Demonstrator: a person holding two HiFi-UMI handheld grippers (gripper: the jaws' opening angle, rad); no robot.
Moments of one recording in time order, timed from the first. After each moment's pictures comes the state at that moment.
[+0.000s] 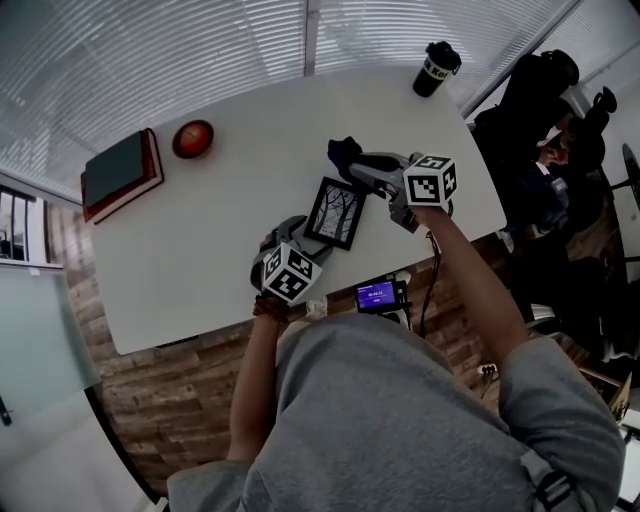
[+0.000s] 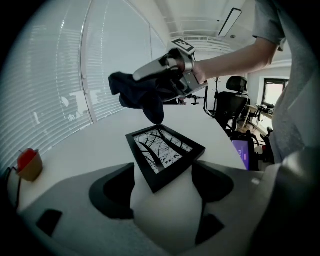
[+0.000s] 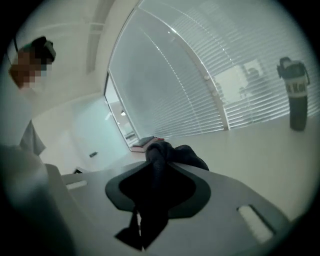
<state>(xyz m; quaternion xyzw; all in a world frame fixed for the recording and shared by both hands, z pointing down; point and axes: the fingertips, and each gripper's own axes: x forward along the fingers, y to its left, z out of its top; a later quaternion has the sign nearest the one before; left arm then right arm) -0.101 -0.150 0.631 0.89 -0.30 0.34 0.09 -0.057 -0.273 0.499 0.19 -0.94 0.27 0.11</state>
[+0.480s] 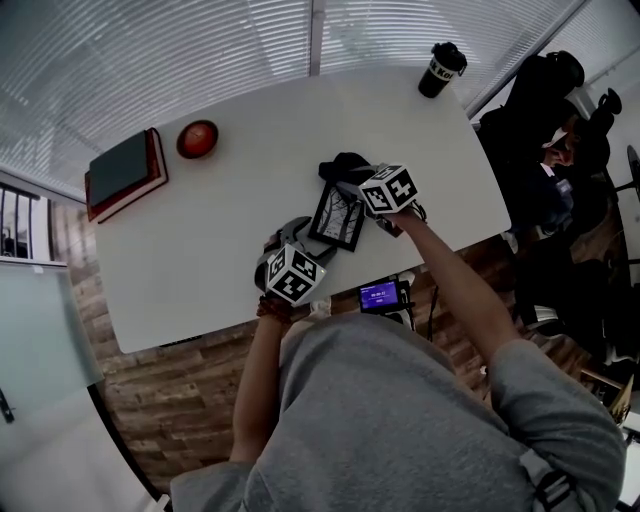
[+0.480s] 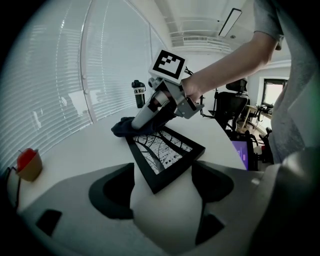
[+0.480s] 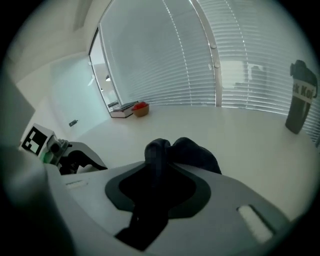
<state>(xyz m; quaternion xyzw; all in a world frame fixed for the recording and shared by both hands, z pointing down) -0.100 -0.148 0.632 0.89 -0.29 0.34 0.09 -0.076 -0.276 0.611 0.25 -0.89 0.23 0.31</state>
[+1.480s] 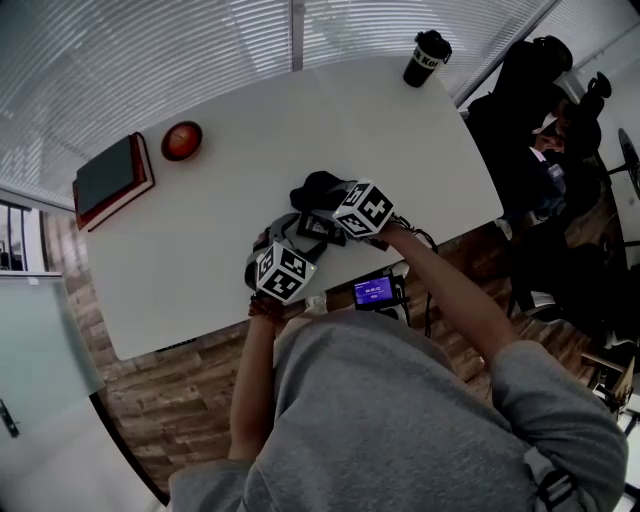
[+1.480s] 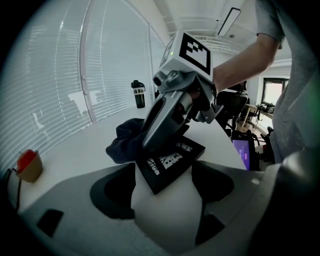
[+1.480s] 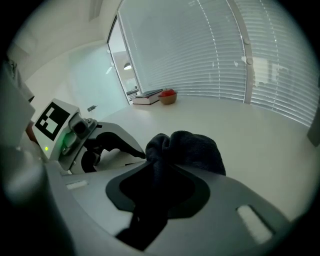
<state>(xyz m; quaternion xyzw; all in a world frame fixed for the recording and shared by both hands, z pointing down) -0.102 -0.151 0.633 0.89 -0.29 0.34 0.08 -0.116 -0.201 0.617 0.15 -0.90 0.20 0.36</state>
